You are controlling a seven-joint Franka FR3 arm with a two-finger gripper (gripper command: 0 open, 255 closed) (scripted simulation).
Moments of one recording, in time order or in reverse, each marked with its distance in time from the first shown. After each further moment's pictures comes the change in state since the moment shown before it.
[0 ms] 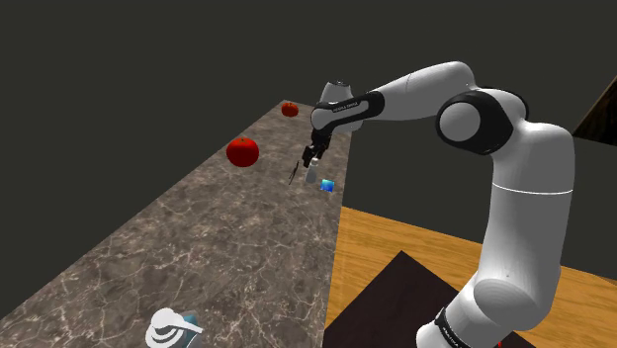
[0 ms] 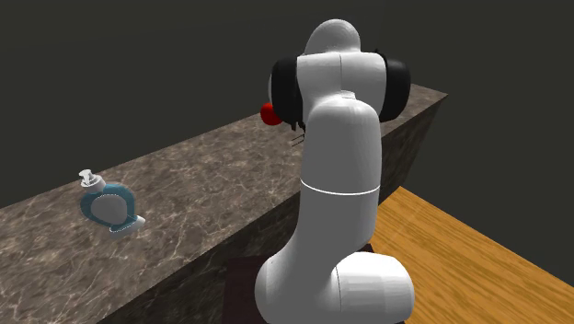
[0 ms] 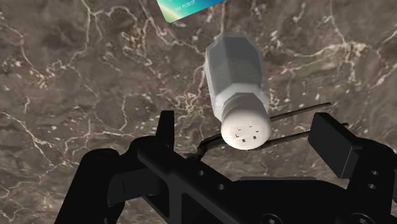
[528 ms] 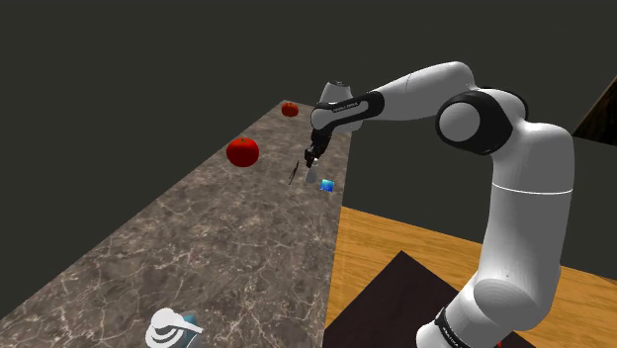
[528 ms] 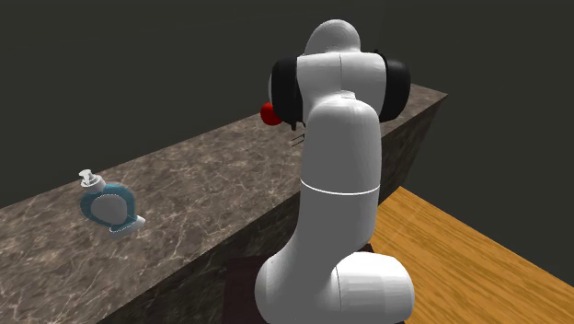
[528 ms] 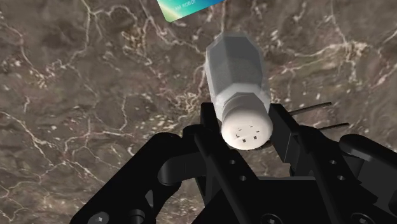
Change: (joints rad) arm 0.000 0.002 0.000 0.001 0.000 0.001 0.000
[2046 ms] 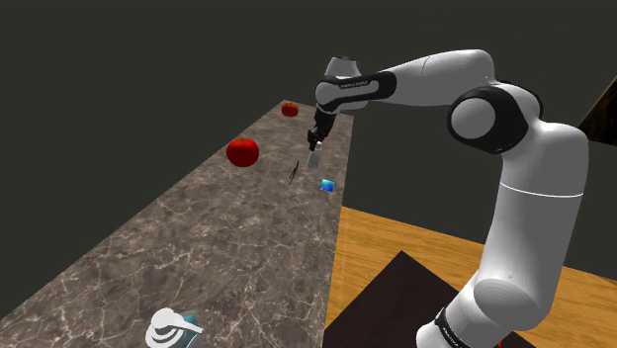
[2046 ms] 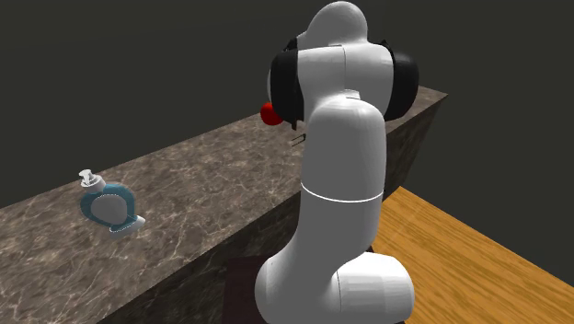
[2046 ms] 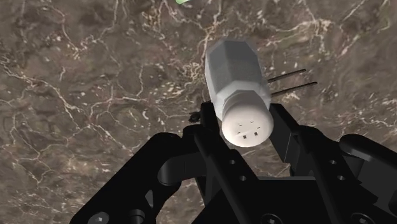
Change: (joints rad) arm 0.003 -0.064 -0.003 0.107 -0.007 -0.171 0.003
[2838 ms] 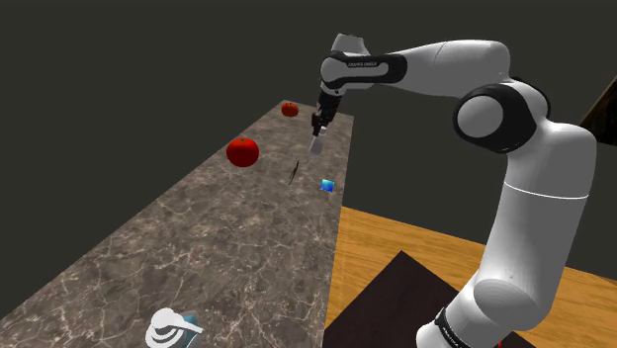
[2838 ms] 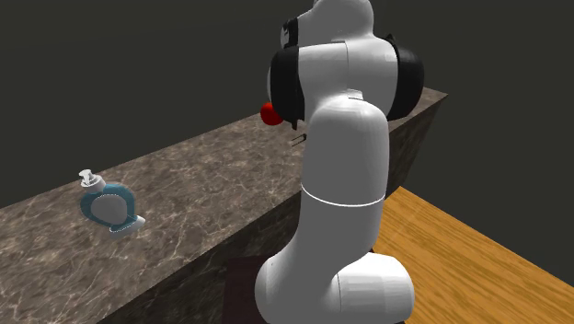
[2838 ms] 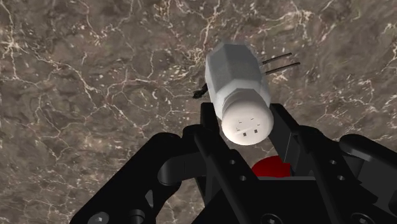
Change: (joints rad) arm -0.002 -0.032 -0.002 0.119 -0.002 -0.151 -0.003
